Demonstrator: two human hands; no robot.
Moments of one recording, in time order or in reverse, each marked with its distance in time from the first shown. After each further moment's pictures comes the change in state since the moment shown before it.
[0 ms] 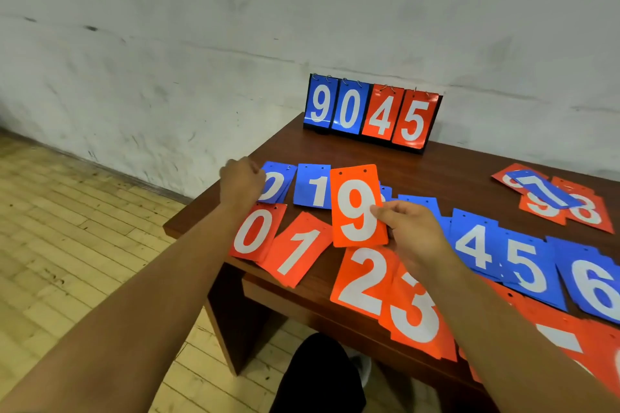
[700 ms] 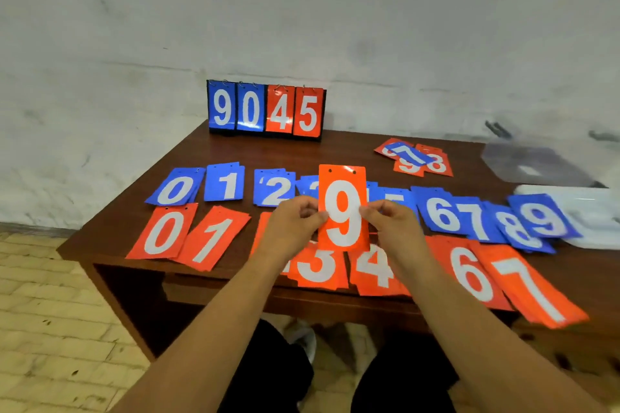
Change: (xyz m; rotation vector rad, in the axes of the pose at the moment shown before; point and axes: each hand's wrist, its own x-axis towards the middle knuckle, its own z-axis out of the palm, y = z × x) left_hand -0.223 0.154 0.003 -0.708 -0.675 0.255; right_hand -0.092 0.032 -0.109 0.005 0.345 -0.056
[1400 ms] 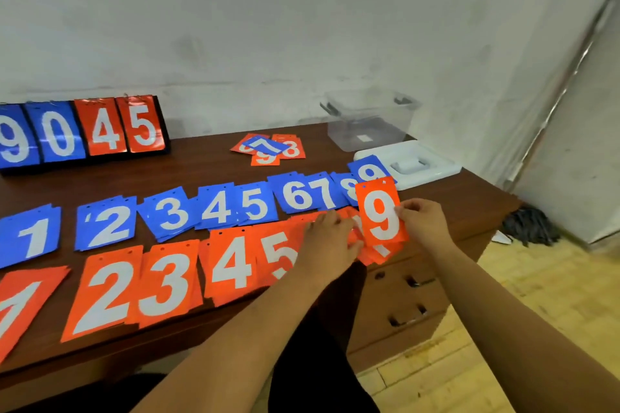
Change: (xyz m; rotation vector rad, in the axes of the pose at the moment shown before) left_hand -0.026 0.047 0.266 0.763 -0.440 0.580; right_hand -0.013 0.078 -0.273 -0.265 0.592 0.136
